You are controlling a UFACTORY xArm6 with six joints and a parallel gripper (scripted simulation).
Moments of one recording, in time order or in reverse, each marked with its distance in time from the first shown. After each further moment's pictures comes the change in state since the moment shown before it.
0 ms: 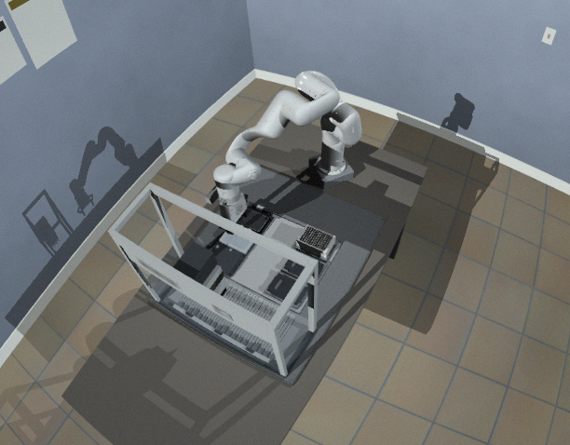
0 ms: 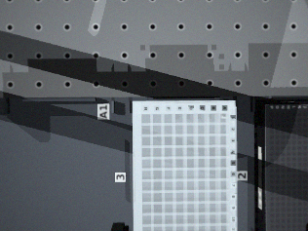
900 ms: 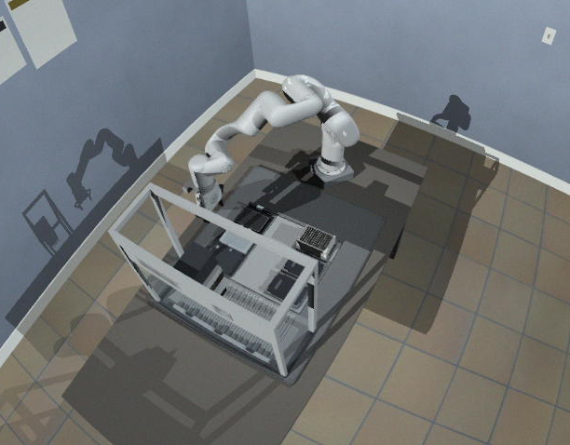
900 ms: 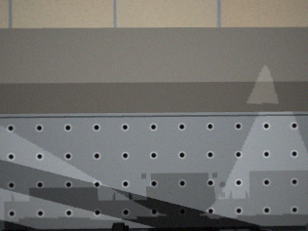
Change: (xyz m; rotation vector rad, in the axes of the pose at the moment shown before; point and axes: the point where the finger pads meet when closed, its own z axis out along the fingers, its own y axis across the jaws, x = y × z) arm 0.113 0.000 0.000 0.000 0.000 0.000
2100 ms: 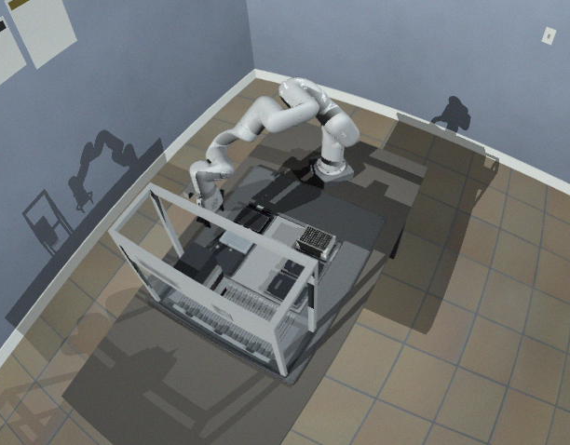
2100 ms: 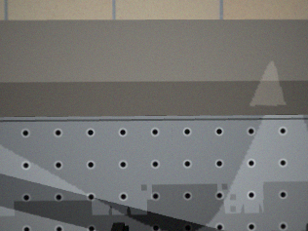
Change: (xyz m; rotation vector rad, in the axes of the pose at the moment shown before) arm 0.003 -0.001 0.031 0.000 -0.001 -0.001
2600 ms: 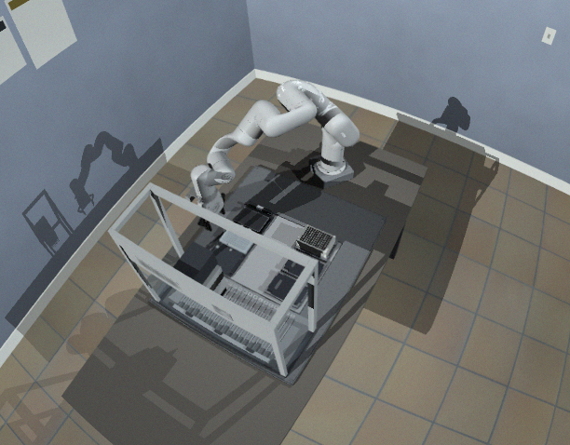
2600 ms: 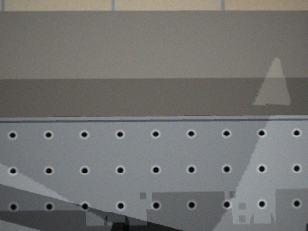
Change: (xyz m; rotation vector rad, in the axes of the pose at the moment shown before) arm 0.000 0.000 0.022 0.000 0.000 0.000
